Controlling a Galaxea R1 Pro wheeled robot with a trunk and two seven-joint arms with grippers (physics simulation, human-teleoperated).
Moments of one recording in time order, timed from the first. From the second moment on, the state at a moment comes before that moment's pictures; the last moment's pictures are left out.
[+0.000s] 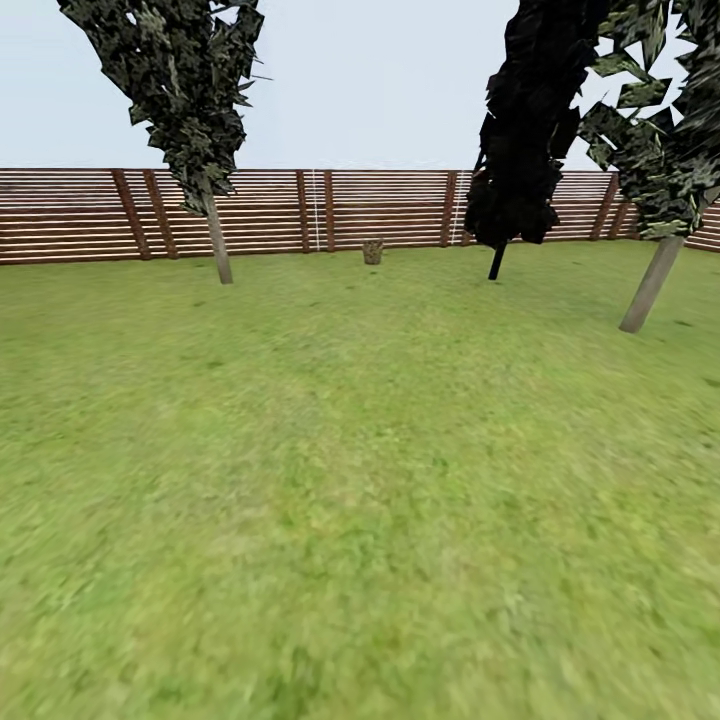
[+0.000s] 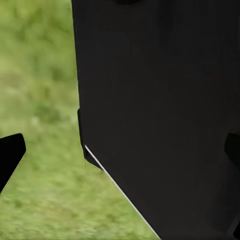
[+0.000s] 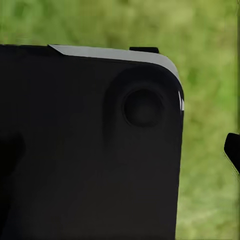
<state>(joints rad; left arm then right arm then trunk) 0.02 0.02 0.01 -0.07 0.01 0.00 -0.01 -0.05 0.01 0.01 -0.02 0.01 -0.27 0.00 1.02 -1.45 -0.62</state>
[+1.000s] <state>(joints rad) 0.02 0.02 0.01 -0.07 0.01 0.00 -0.01 -0.05 0.02 0.01 -0.02 0.01 -0.27 0.00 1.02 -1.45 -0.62</state>
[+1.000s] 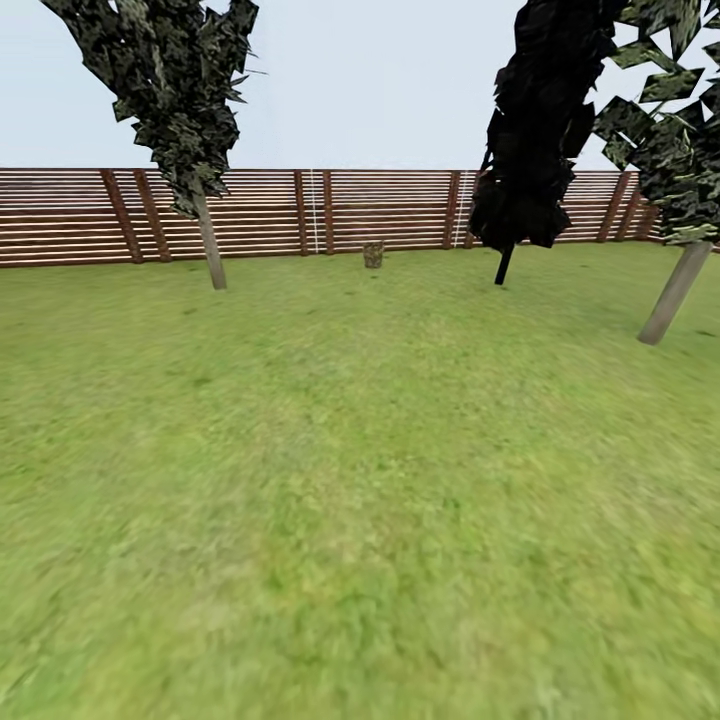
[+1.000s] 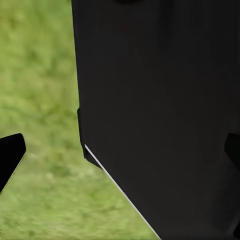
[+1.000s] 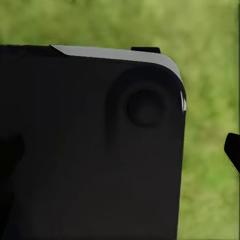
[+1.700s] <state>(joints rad) 0.02 0.02 0.01 -0.07 0.01 0.00 -0.01 -0.05 0.02 0.01 -0.02 0.01 -0.27 0.00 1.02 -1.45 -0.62</state>
